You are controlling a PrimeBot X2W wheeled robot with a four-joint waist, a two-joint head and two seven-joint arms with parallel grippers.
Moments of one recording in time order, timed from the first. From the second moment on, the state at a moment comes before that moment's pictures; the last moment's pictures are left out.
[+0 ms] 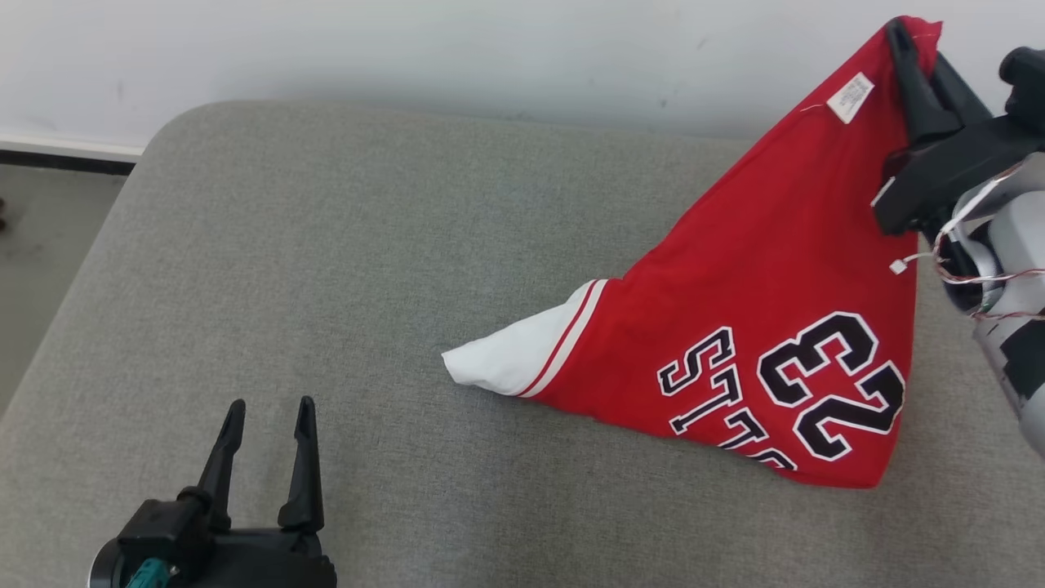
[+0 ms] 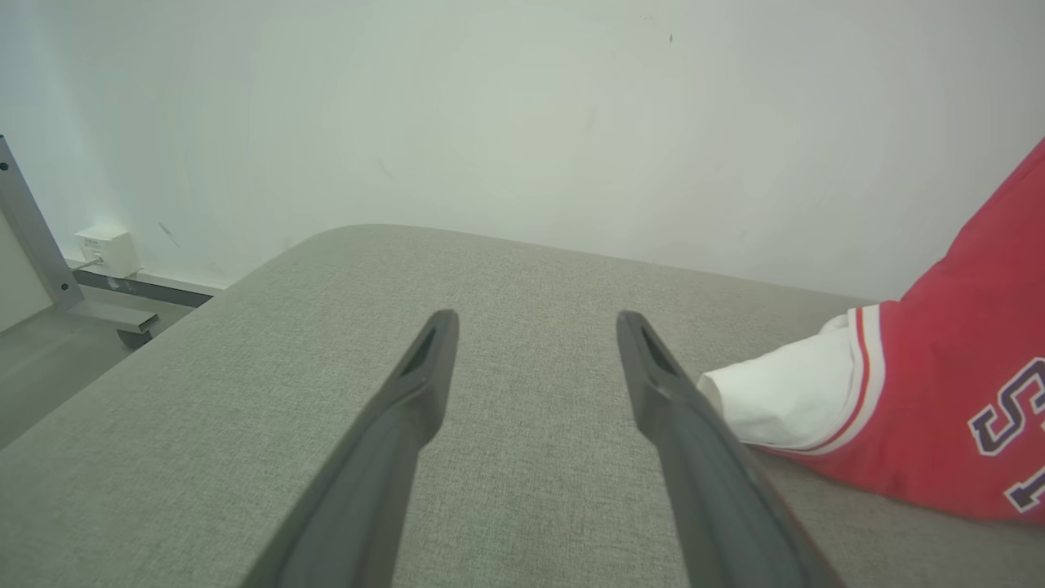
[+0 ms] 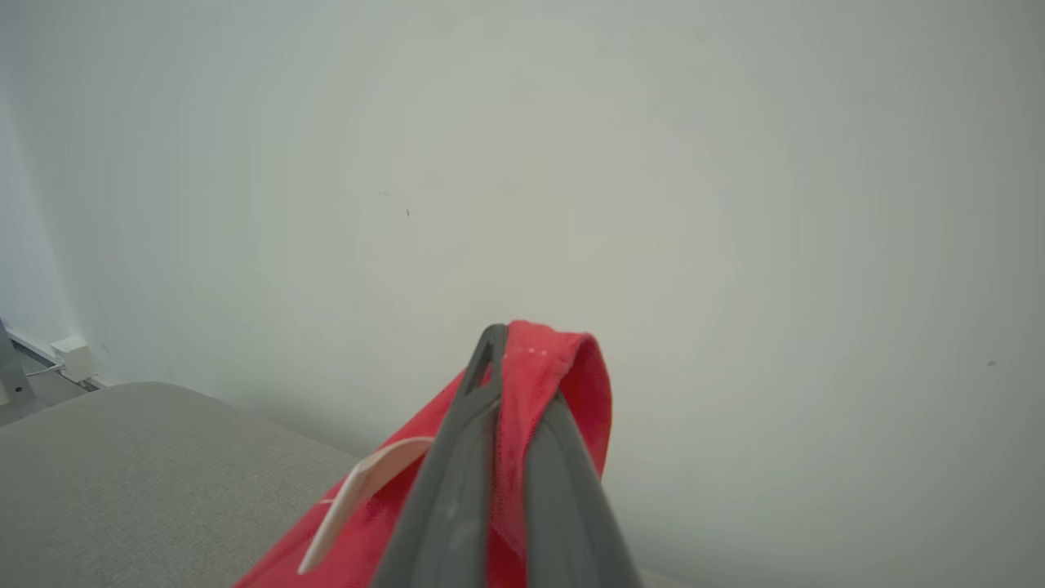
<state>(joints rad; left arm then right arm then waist) -0.09 0.05 -0.01 0.13 -0.19 -0.08 -0.26 -1.04 -0.47 0.58 0.82 0.62 0.13 -0.25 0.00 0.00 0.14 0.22</state>
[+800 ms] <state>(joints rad) -0.01 0.05 0.03 0.12 -0.18 -0.07 -0.26 -0.14 -0.49 0.36 0.16 0.53 0.13 -0.26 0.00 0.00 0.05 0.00</state>
